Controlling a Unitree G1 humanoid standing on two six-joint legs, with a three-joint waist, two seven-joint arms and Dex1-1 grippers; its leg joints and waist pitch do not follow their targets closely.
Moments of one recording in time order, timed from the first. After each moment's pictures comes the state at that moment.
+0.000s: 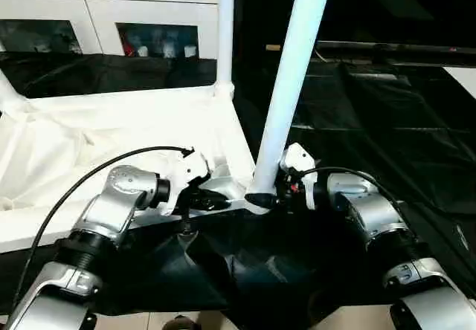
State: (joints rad) left arm -0.52 0.43 -0.23 0.45 -0.03 0.21 -1.25; right arm -0.59 -0.25 0.19 0.67 0.07 0.07 1.12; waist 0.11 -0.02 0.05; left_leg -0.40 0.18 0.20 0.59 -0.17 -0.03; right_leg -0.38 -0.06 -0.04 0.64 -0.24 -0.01
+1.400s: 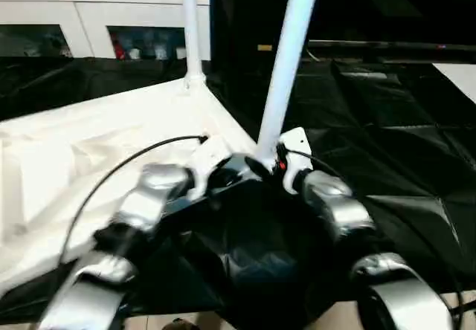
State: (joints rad) left arm -0.57 0.28 -0.21 0.53 0.04 0.22 -0.95; right arm -0.63 -0.08 0.05 0.83 0.06 -0.01 0.66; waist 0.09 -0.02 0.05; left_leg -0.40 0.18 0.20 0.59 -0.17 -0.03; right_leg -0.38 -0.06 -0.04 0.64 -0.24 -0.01
